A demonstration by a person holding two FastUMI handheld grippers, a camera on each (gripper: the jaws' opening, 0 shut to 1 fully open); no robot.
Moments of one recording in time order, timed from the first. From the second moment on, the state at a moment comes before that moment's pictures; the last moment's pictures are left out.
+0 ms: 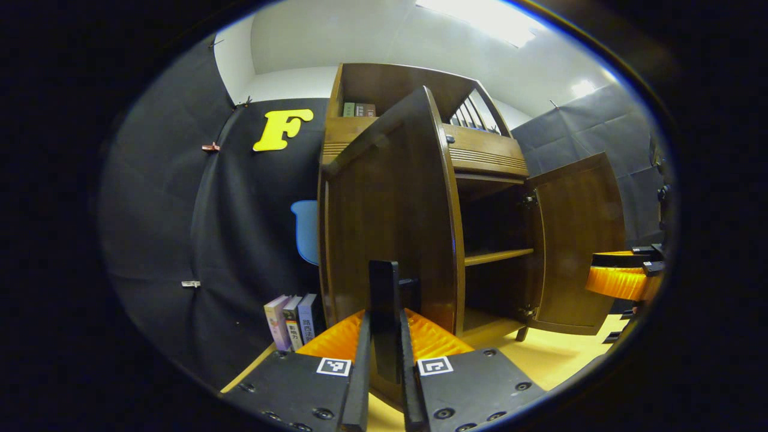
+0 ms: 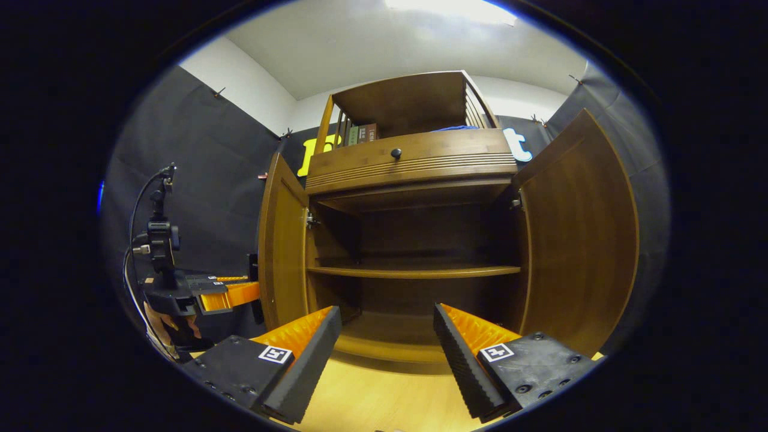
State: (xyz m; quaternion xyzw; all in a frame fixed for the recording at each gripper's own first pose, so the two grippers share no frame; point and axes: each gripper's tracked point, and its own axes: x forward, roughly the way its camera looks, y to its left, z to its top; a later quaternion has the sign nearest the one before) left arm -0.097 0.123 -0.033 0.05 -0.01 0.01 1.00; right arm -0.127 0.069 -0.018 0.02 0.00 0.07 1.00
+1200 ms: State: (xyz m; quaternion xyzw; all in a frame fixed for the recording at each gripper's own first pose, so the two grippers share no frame) left arm -0.165 0.092 0.019 0.00 -0.01 -0.02 1.00; right arm -0.105 0.073 -0.024 -0.03 0.01 0.05 1.00
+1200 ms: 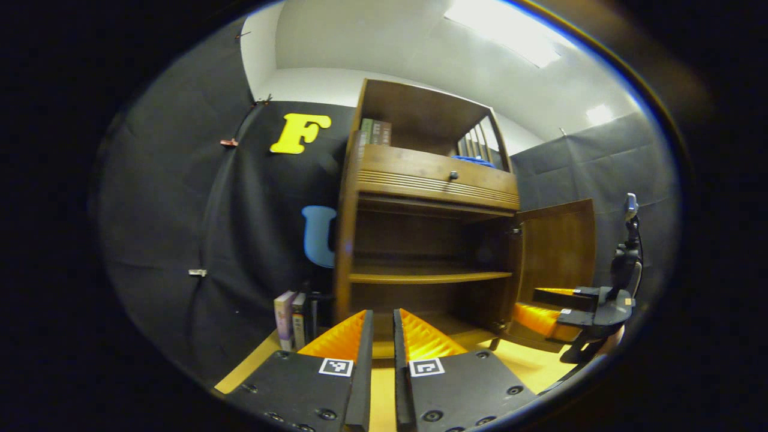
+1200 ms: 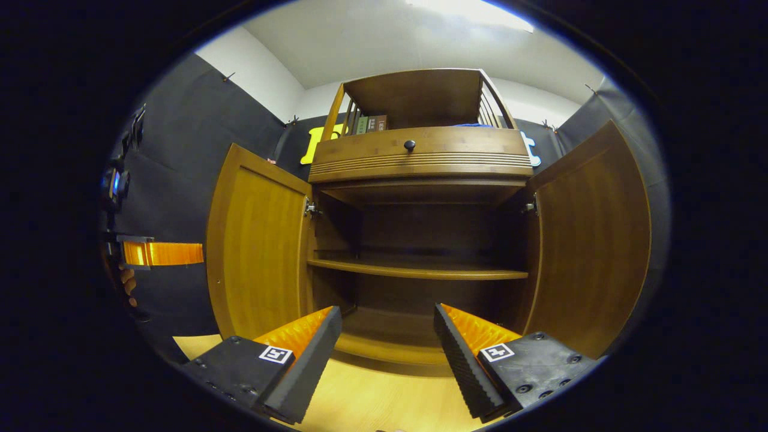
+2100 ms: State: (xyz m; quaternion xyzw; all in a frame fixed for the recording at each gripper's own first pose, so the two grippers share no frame) left arm -0.071 0.007 -0.016 -0.01 0.02 -0.04 1.00; right arm -0.101 0.005 0.000 -0.03 0.00 -0.01 1.00
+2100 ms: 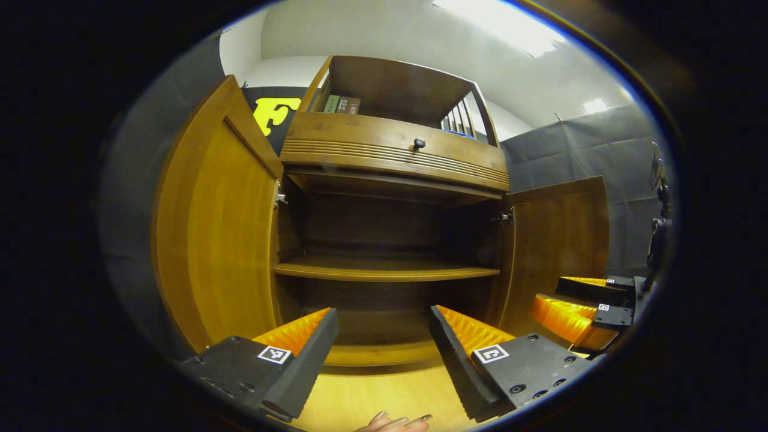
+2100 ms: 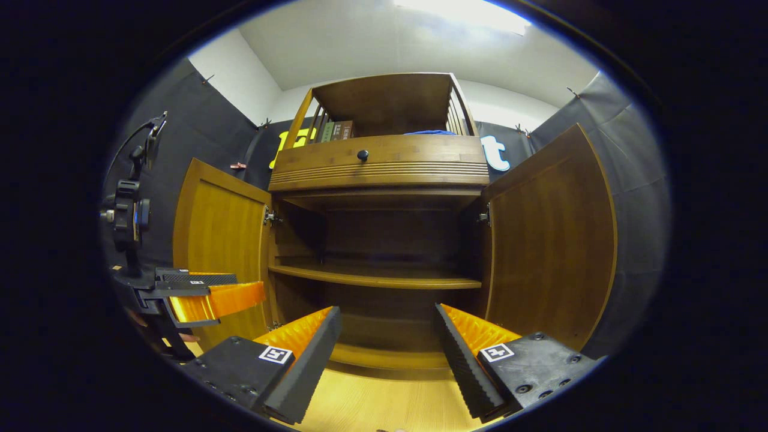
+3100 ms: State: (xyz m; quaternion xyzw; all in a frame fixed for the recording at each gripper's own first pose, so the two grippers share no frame) left arm -0.062 0.001 -0.011 0.02 0.01 -0.02 1.00; right arm -0.098 0.000 -0.004 -0.03 0.01 -0.01 1.00
